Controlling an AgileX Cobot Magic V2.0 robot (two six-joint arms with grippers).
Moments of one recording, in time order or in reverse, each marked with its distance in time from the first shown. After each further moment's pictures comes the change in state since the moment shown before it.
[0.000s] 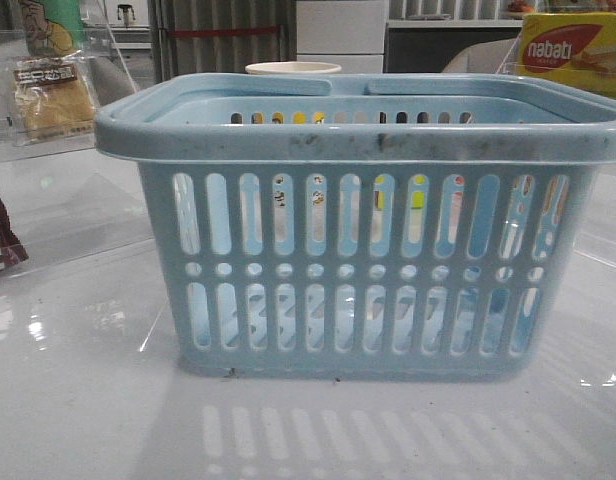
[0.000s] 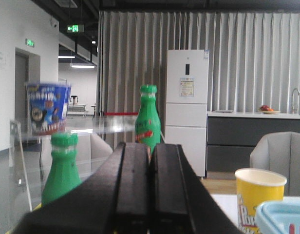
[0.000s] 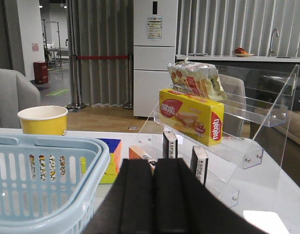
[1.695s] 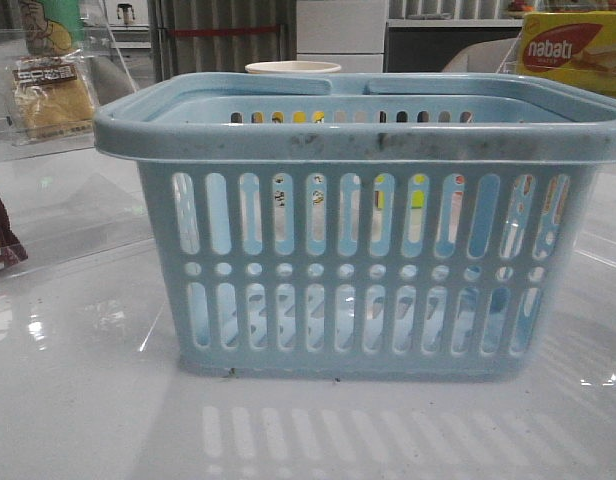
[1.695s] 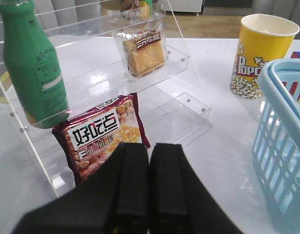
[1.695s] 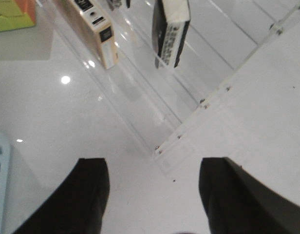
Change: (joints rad) left arm 0.000 0.431 -0.269 0.000 0.499 0.000; right arm -0.177 1.285 -0.680 -0.018 0.316 0.000
